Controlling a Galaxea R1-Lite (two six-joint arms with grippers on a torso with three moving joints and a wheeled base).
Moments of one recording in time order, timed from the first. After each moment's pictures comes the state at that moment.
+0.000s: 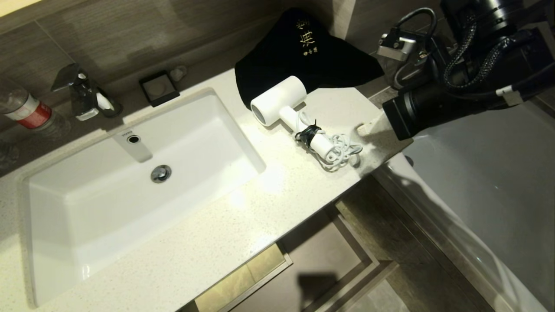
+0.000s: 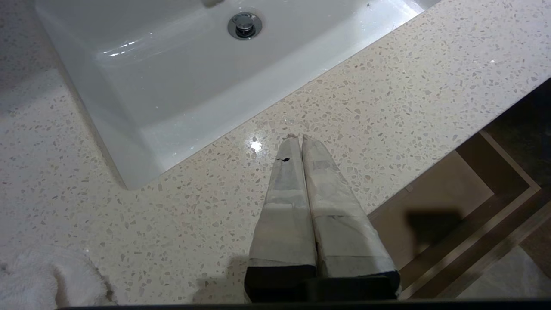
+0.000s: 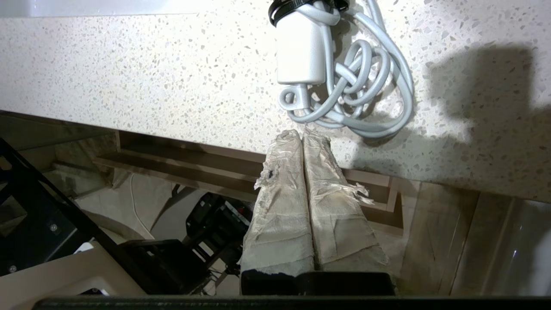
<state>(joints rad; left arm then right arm) 0.00 0.00 0.00 0.00 0.00 0.00 0.51 1.76 -1.89 0.75 0.20 -0.14</state>
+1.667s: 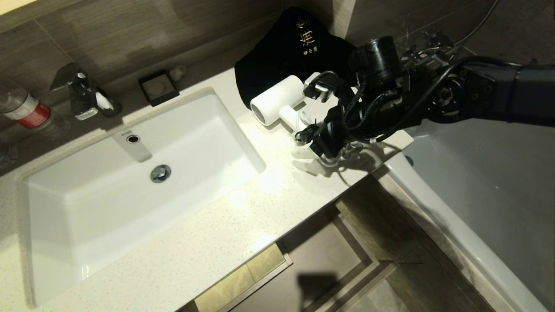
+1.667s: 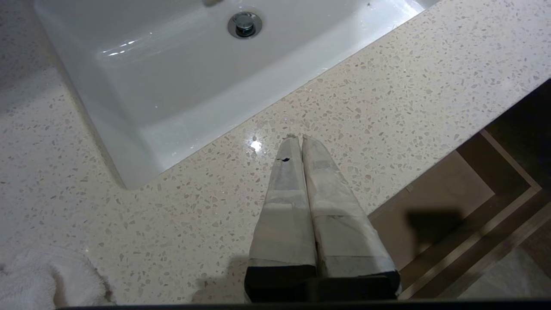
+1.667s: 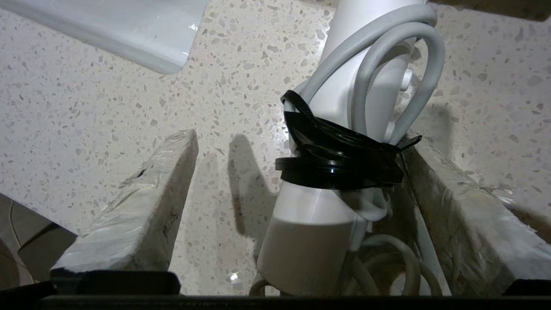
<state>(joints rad) 0.00 0.00 0.00 0.00 0.00 0.00 0.57 2.03 -1.89 0.38 0.19 -0.45</state>
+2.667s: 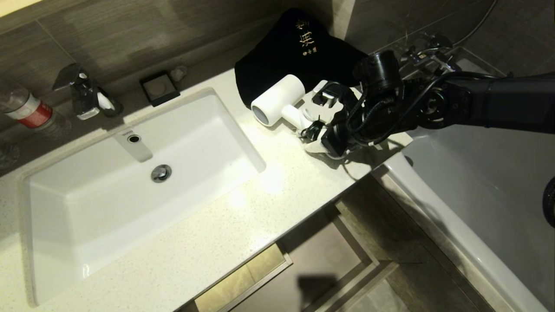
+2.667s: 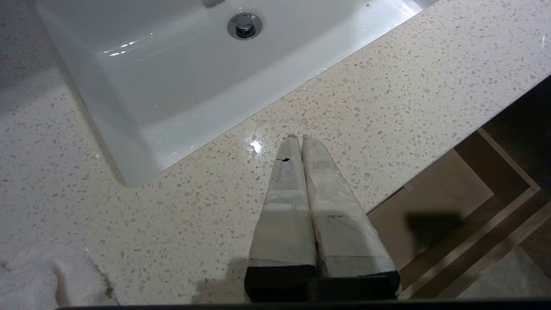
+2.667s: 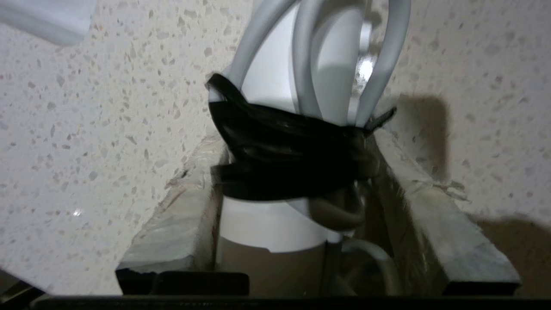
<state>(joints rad) 0.00 0.00 0.00 0.00 0.00 0.00 0.48 2.09 -1.88 0.31 0.18 -0.51</state>
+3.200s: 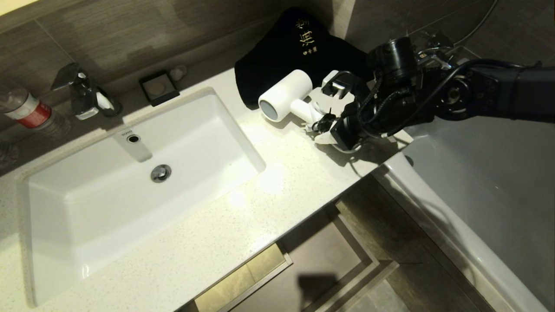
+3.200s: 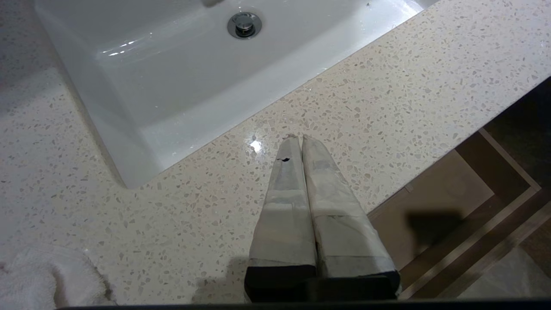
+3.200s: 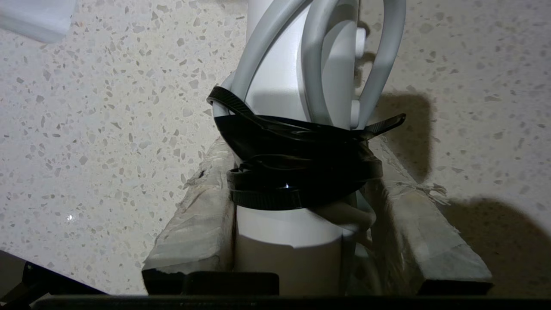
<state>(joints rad) 0.00 0.00 0.00 0.00 0.00 0.00 0.48 2.01 -1.86 0.32 0.15 -0.50</state>
